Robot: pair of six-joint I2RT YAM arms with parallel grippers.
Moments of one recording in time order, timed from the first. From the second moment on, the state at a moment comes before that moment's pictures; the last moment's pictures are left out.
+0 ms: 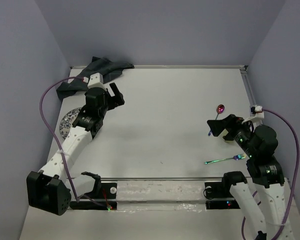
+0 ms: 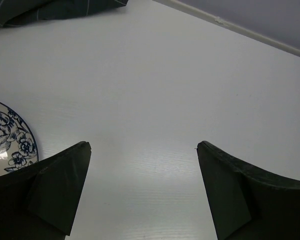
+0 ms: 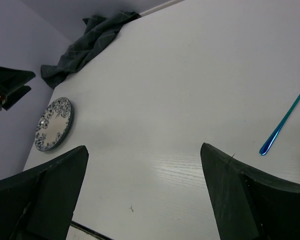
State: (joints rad) left arm -0.31 1.11 0.91 -0.18 -0.20 -0.47; right arm 0.12 0.42 0.77 -0.53 -0.25 0.54
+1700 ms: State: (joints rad) left arm 0.21 2.33 1.82 -0.18 -0.14 -0.63; right arm 0.12 0.61 0.67 -0.40 -0.46 0.54
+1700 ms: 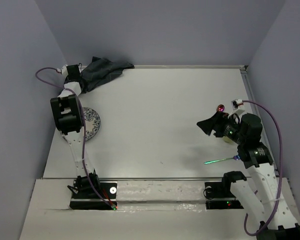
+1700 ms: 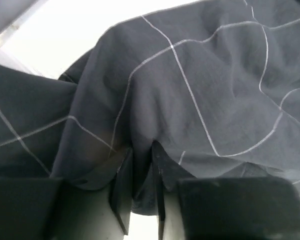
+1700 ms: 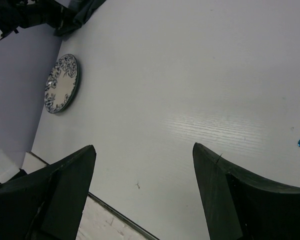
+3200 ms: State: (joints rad) left arm -0.62 1.47 0.84 0.30 0.02 -0.77; right arm 0.32 1.00 0.65 -0.19 -0.37 0.58
